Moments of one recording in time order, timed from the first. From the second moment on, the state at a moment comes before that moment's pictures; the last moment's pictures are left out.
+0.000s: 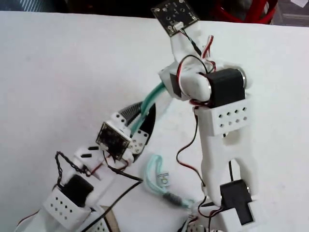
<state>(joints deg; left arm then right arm) 31.1 -78.3 77.5 18.4 -6.5 -18.7 -4.4 -33.8 97.7 18.2</state>
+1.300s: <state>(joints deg) 28.6 -78.3 77.6 18.7 -6.3 -22.9 -24.7 -24.4 98.5 15.3</state>
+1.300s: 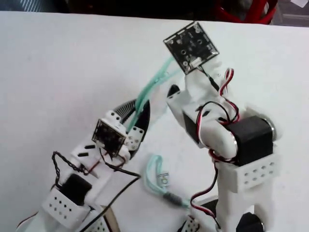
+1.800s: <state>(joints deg) 28.6 -78.3 77.7 18.7 -6.3 -29.5 -9.7 -33.3 98.5 10.5</state>
